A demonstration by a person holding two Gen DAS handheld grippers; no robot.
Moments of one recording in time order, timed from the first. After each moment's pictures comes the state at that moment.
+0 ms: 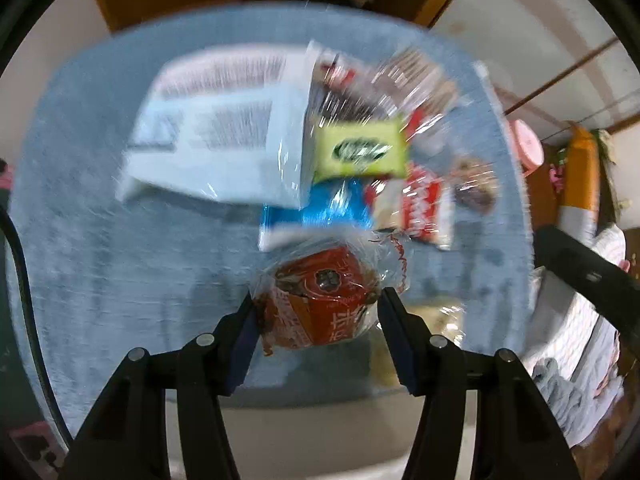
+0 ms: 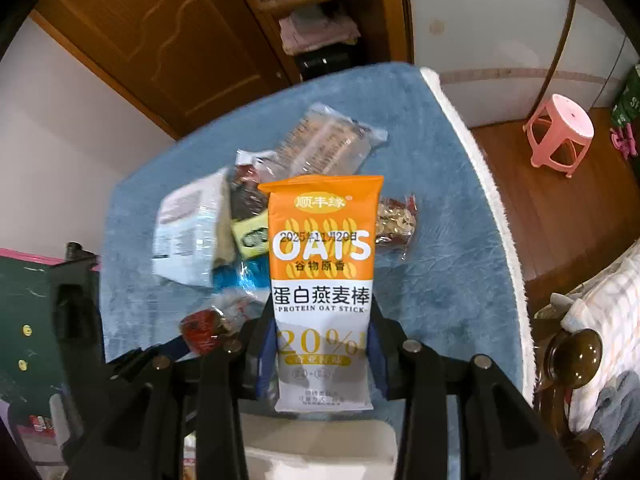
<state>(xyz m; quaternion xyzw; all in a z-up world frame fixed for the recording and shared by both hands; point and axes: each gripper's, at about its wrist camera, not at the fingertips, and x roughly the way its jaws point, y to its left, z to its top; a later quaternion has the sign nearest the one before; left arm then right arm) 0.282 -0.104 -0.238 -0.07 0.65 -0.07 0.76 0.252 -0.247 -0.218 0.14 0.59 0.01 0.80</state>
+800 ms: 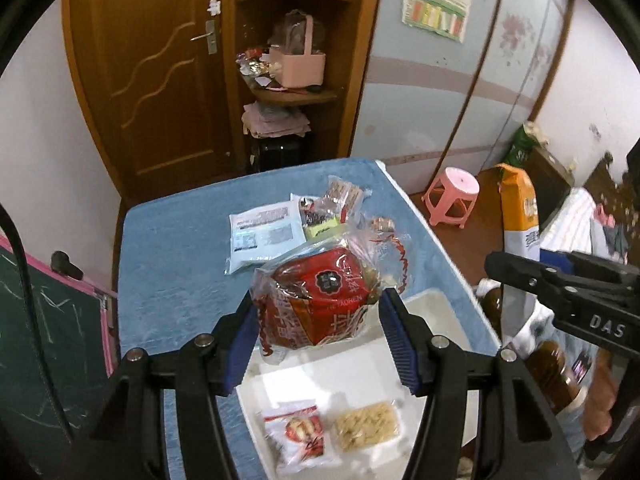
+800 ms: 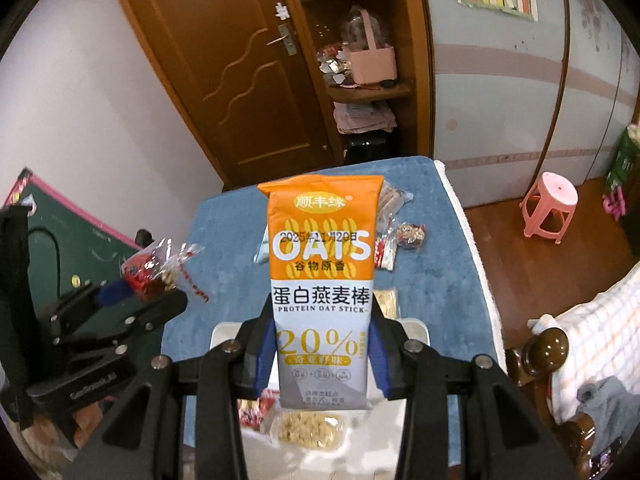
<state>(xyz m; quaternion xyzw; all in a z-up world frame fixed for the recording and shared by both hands) 0.117 -0.002 -0.027 0.03 0.45 -0.16 0.88 0.077 -0.175 -0.063 0.08 0.46 0.05 0.88</state>
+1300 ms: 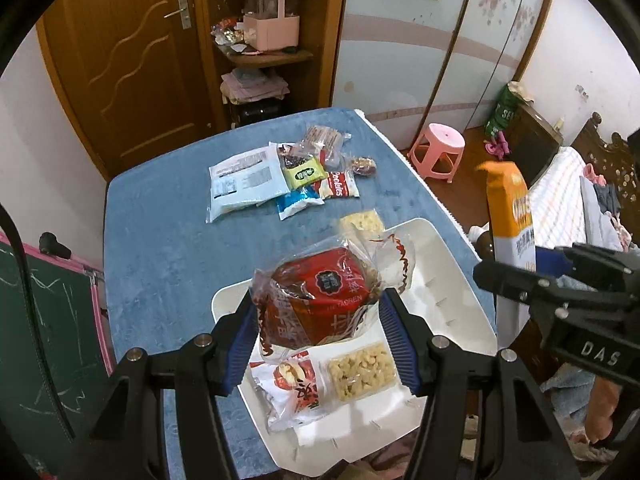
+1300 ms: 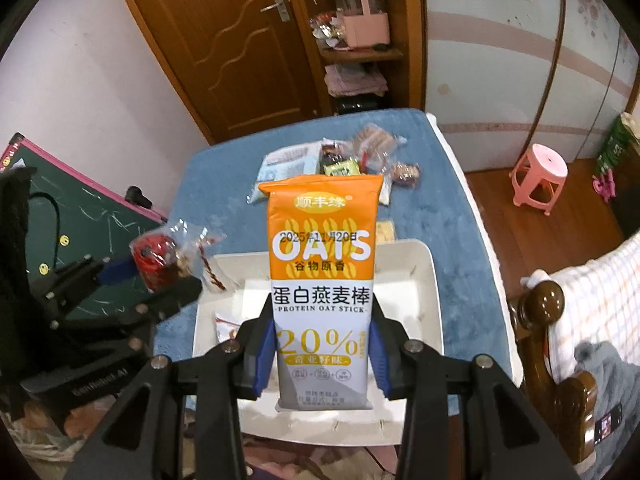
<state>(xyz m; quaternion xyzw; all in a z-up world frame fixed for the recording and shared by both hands) 0.075 -0.003 -0.061 0.06 0.50 -0.19 0.84 0.023 -0.158 -0.100 0.07 0.51 0.03 0.86</state>
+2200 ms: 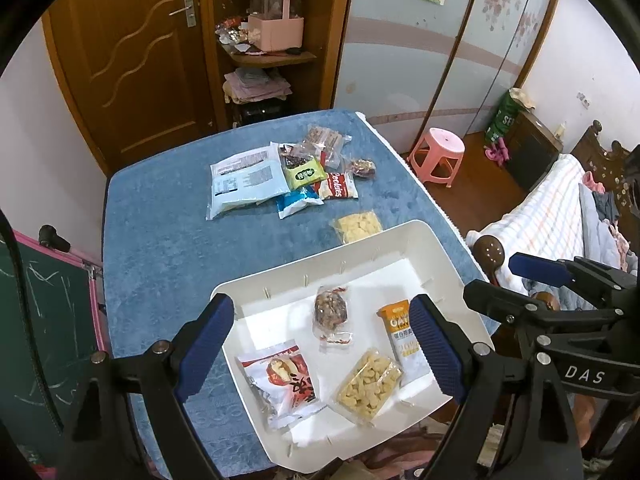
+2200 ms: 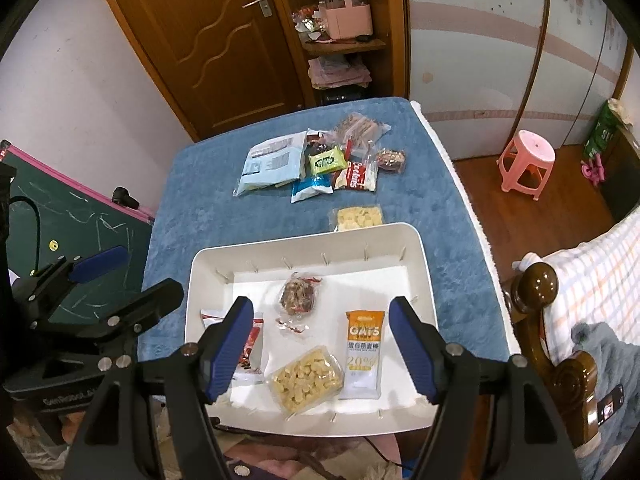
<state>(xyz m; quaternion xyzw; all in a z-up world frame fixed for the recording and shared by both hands) 0.070 0.000 -0.058 0.04 0.49 -0.19 0.85 0.016 -0.156 -0.104 0.07 0.52 0.00 0.85</state>
